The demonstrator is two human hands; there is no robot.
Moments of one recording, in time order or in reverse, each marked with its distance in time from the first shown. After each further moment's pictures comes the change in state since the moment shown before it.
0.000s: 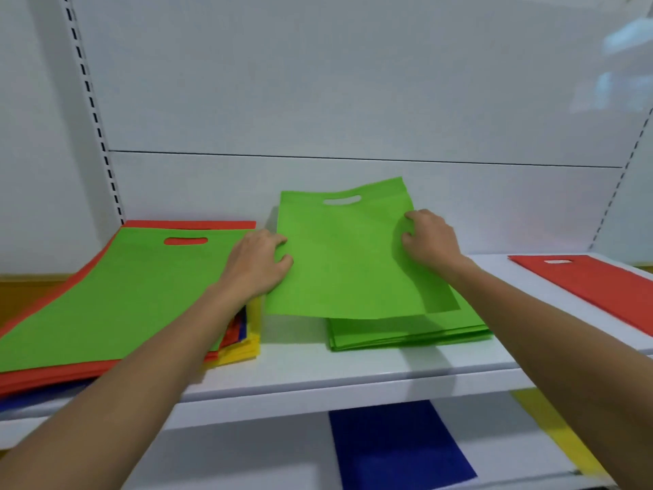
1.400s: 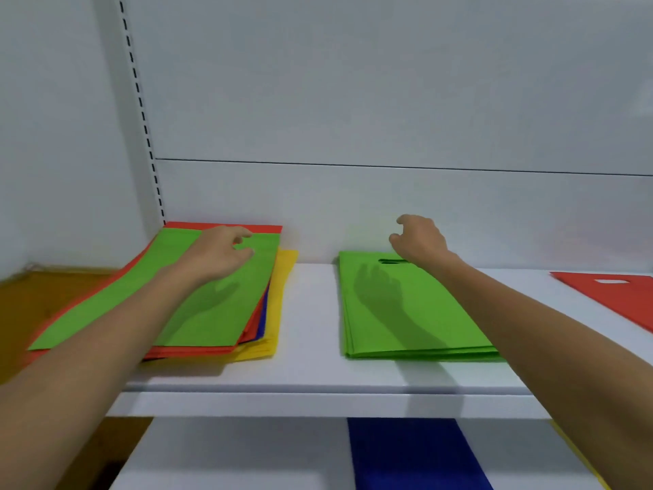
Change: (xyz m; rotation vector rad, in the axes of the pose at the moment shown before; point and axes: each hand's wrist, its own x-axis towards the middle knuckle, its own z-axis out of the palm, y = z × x) left_hand -0.009 -0.047 -0.046 -0.085 -0.059 -0.222; right_hand 0.021 -0.032 0.013 0.158 -0.115 0.019
